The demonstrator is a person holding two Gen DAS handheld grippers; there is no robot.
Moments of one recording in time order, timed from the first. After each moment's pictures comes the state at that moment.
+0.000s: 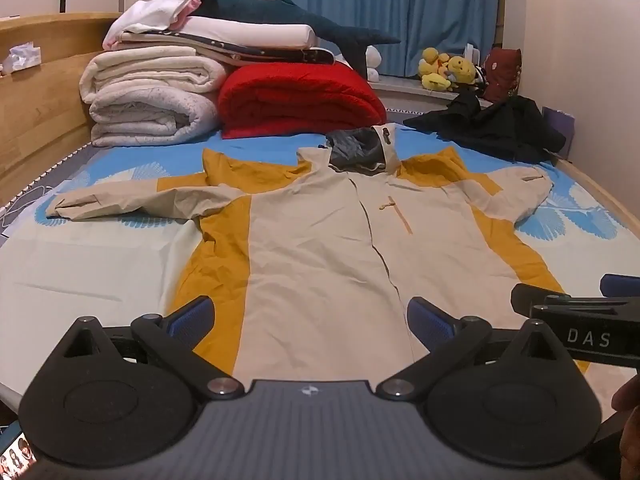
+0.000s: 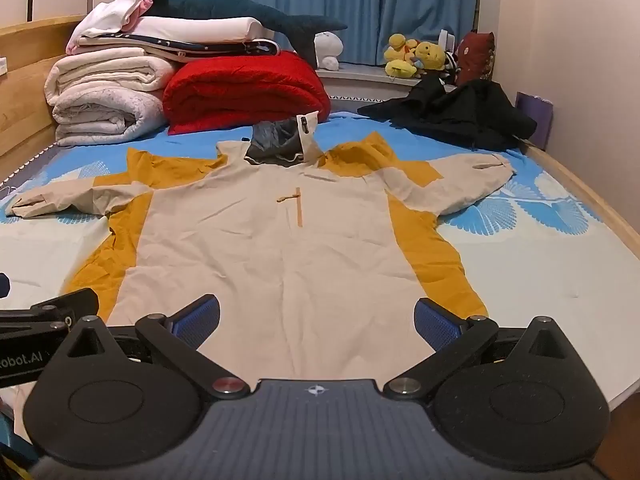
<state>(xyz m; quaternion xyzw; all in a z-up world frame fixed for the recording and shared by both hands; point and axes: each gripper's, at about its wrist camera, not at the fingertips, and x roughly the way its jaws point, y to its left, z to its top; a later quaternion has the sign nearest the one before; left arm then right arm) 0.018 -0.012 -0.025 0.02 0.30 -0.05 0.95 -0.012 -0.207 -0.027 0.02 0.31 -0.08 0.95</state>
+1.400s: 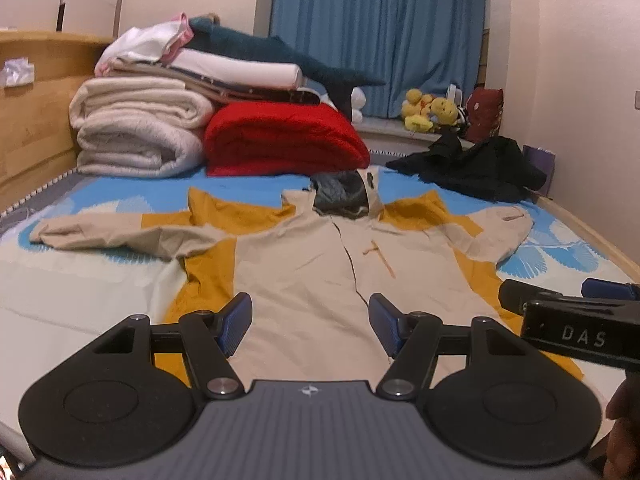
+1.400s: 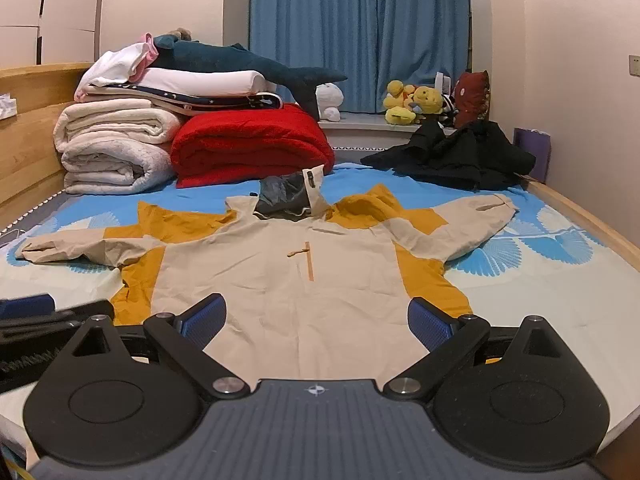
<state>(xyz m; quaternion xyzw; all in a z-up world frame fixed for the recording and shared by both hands) 0.018 -0.004 -0.013 0.00 0.24 -0.08 0.97 -0.019 -0.207 -0.013 0.02 0.22 -0.08 0.97</state>
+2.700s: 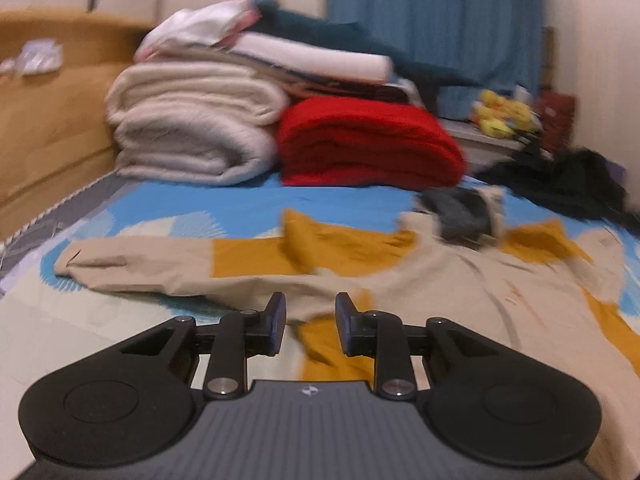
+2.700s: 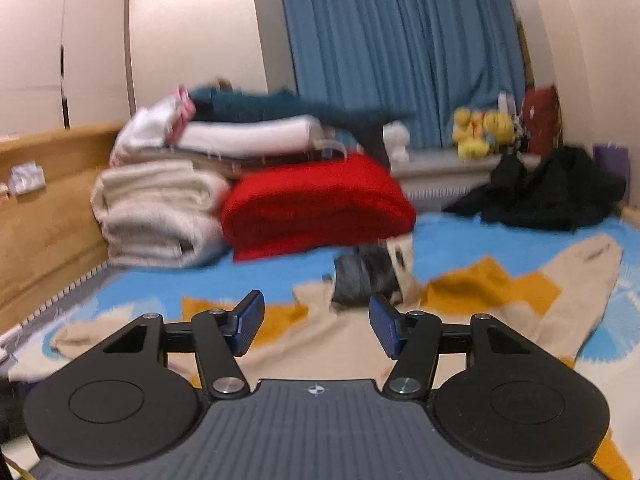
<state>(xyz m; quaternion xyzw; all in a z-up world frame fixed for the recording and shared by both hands) 0.236 0.149 -0.043 -0.02 0.25 -0.01 0.97 0.185 -0.199 0.001 0.07 0.17 0.01 0.98</state>
